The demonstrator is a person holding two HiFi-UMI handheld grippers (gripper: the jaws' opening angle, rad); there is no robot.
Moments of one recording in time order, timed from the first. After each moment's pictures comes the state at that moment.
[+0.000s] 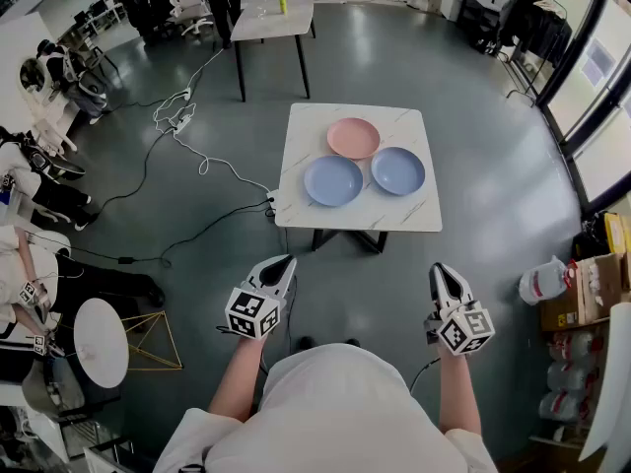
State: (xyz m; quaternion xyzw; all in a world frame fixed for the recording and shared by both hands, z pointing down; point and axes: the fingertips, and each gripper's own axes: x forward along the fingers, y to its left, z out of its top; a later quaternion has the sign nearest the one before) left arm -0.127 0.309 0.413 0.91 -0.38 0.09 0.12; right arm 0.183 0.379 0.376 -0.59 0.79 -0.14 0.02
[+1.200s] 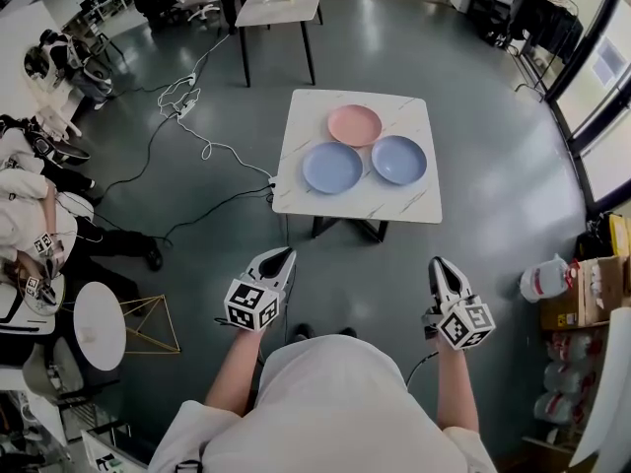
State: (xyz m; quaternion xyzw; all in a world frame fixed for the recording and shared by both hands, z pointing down) left arm -0.107 0.320 0.423 0.91 -0.39 0.11 0.14; right arm 0.204 0.381 0.387 -0.58 0.79 -0.18 0.04
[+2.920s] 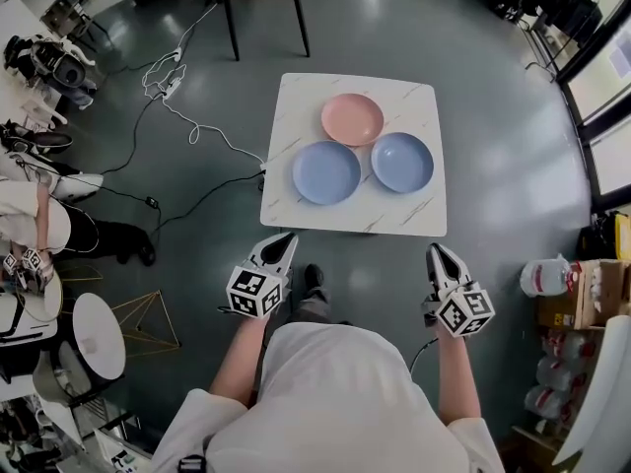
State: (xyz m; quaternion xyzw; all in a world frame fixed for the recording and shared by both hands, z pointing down) left arm -0.066 0.155 0.471 0.89 -0.39 0.12 0.19; right arm 0.232 0.214 0.433 -0.57 0.79 -0.22 -0.01
